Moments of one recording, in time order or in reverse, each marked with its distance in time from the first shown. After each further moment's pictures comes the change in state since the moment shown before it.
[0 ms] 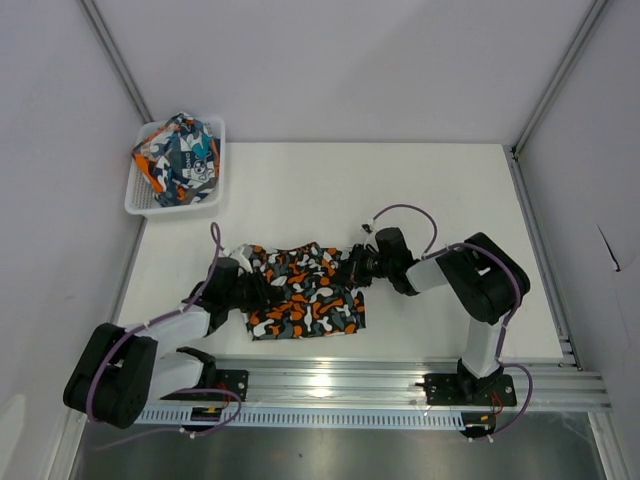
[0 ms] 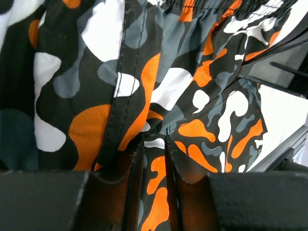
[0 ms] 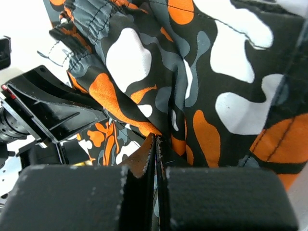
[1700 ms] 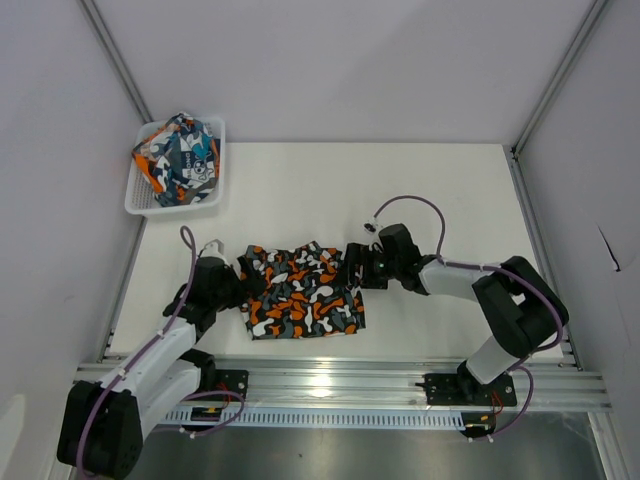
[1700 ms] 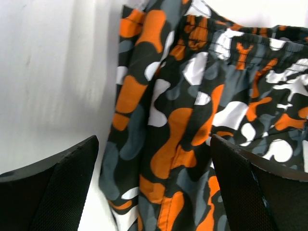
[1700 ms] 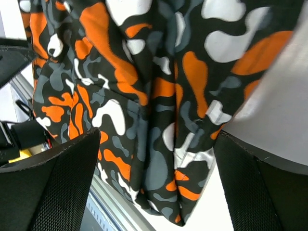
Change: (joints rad) left arm 0.075 -0.296 0.053 -0.351 -0.325 0.055; right arm 0.015 -0.274 0.001 -0.432 0.147 -0.273
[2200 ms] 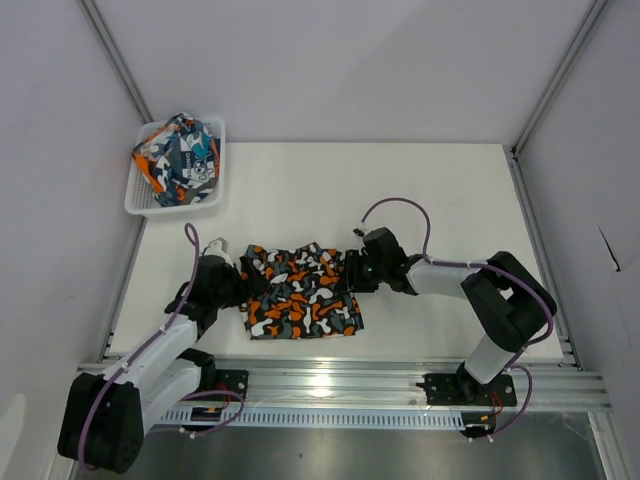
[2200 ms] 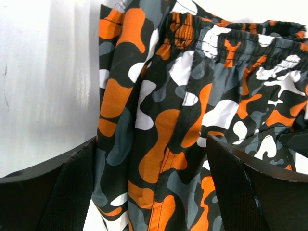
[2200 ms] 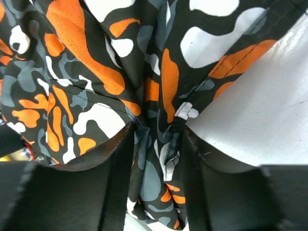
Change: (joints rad) left arm 0.002 0.040 0.000 0.063 0.063 0.033; right arm 0.089 0.061 0.058 -0.061 0.117 0.010
